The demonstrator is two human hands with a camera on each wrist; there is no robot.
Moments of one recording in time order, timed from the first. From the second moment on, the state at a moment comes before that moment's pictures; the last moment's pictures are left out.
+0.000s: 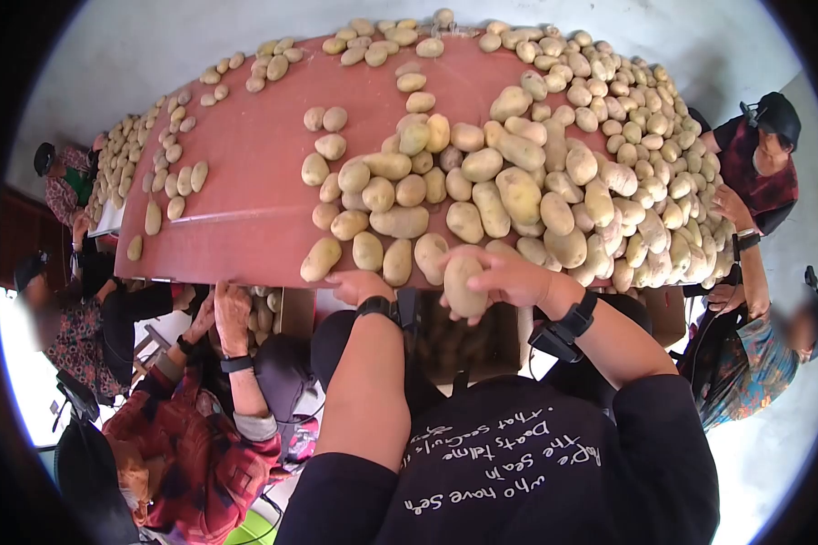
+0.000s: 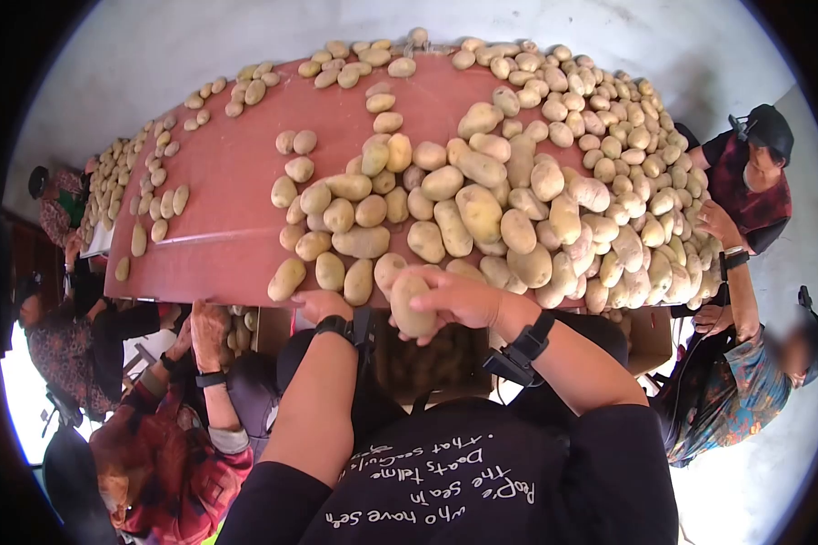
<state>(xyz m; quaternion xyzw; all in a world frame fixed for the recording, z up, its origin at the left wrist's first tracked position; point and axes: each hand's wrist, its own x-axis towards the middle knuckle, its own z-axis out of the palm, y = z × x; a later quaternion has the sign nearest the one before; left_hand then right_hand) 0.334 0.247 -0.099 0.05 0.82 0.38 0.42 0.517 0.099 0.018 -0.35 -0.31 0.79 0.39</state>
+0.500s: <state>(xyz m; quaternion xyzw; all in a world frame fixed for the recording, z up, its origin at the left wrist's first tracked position) 0.333 0.246 -0.104 0.06 0.82 0.39 0.41 0.495 0.121 0.007 -0.58 -0.63 0.51 0.05</state>
